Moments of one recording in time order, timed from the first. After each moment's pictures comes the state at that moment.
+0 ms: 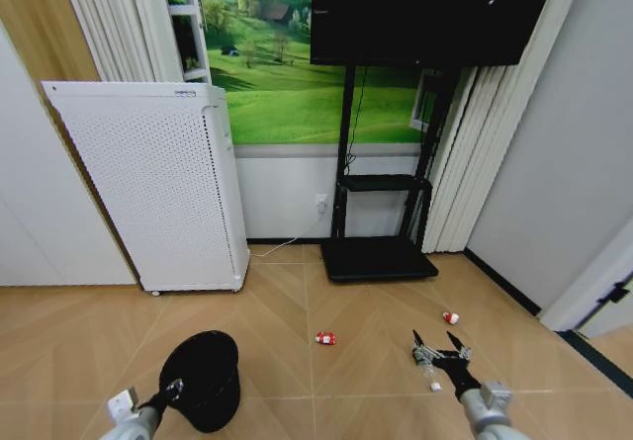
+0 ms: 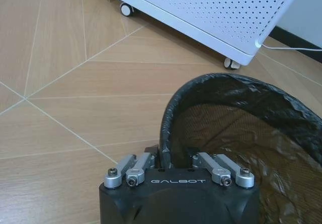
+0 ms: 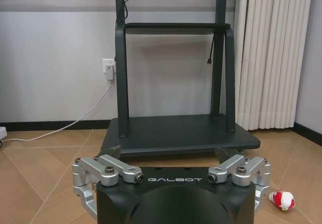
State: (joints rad) left arm 1.50 -1.44 -0.91 -1.85 -0.66 0.67 -0.21; right arm -1.57 1.31 0.83 1.84 0.34 -0.03 -0.16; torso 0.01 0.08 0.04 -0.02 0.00
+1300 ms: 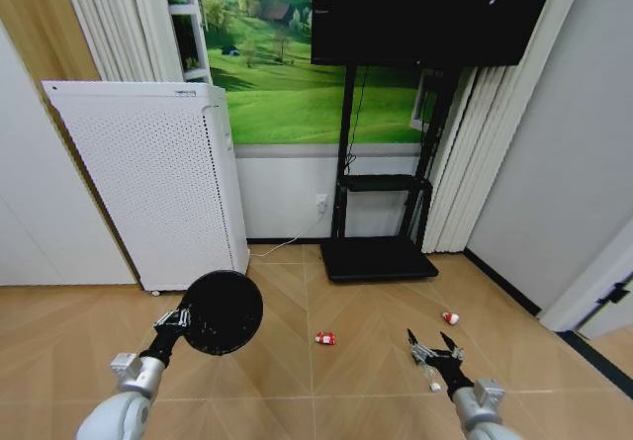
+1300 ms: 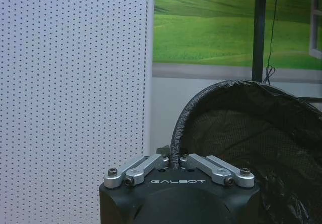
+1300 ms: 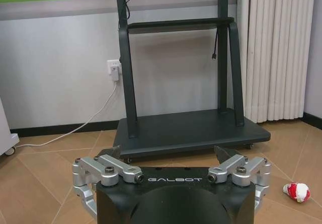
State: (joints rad) left arm 1.43 -1.33 -0.87 -1.94 -0.38 0.05 0.33; right arm -1.58 1.35 0.82 1.88 0.36 -0.09 -0.17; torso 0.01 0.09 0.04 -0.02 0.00
